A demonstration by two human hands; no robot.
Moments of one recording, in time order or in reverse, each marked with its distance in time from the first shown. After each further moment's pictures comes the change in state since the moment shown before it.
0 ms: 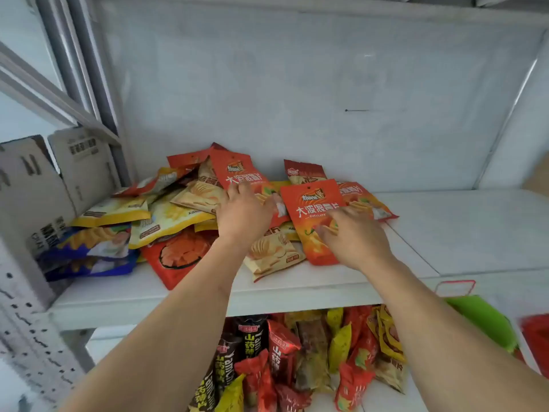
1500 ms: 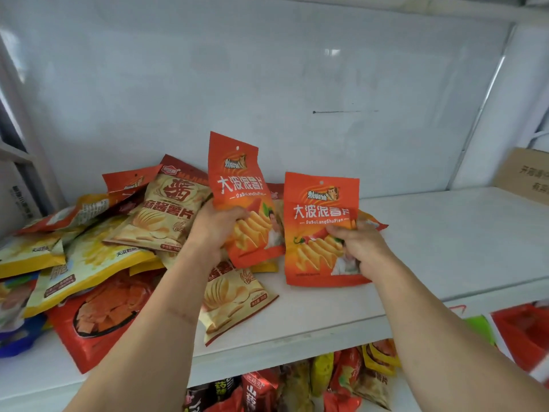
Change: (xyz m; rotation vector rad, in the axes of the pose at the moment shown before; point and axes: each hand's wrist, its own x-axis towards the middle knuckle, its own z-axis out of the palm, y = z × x) left_hand 0.059 0.024 0.038 -1.085 -0.265 -0.355; right_hand 0.072 0.097 0.049 1.192 -0.028 0.710
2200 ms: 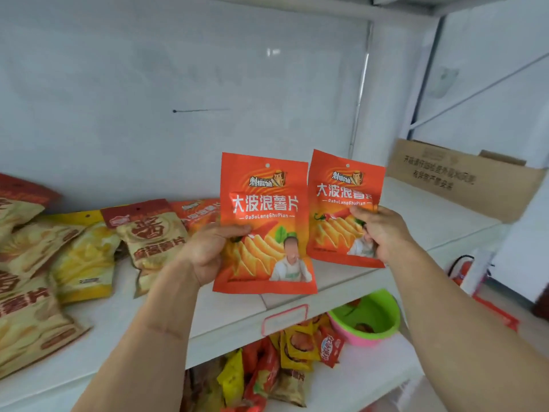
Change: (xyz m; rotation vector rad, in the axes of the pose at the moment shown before) left_hand -0.034 -0.056 0.260 -0.115 -0.423 -0.218; right_hand 0.052 0.007 -0.305 0.147 0.313 0.041
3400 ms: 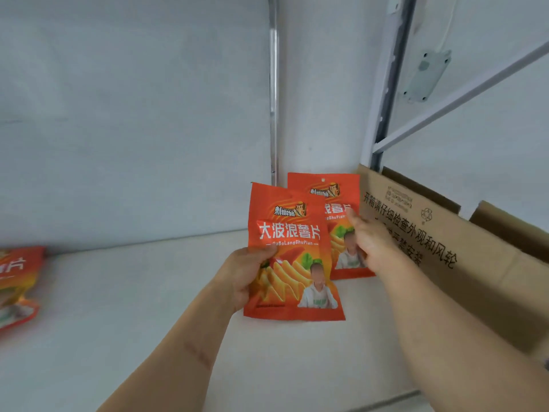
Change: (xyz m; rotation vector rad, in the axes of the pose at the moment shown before) left_hand 0.303 -0.075 0.346 0.014 0.174 -0.124; right_hand 0.415 -0.019 -0.154 -0.190 -0.210 0.045
